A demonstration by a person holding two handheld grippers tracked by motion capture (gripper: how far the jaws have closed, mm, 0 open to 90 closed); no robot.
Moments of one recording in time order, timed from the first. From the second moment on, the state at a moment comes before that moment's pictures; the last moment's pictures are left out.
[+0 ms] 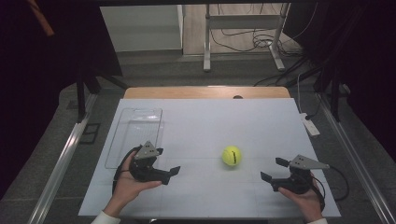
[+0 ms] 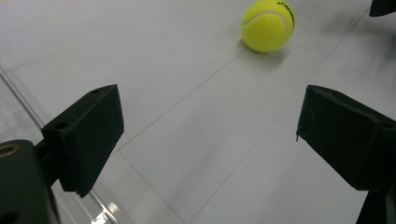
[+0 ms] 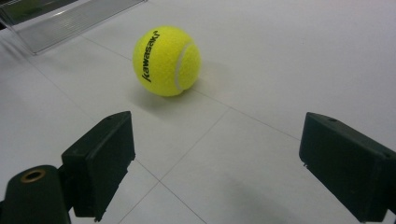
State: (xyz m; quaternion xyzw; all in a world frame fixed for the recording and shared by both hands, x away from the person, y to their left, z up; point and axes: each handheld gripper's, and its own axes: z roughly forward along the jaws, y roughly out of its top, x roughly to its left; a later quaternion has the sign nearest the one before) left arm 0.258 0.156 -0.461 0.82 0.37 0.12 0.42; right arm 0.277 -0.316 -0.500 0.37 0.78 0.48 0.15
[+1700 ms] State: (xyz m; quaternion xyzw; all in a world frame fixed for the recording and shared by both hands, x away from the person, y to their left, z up) left arm 0.283 0.109 -0.446 0.84 0.32 0.10 0.42; right arm 0.277 -0.316 -0.502 0.37 0.79 0.48 0.15
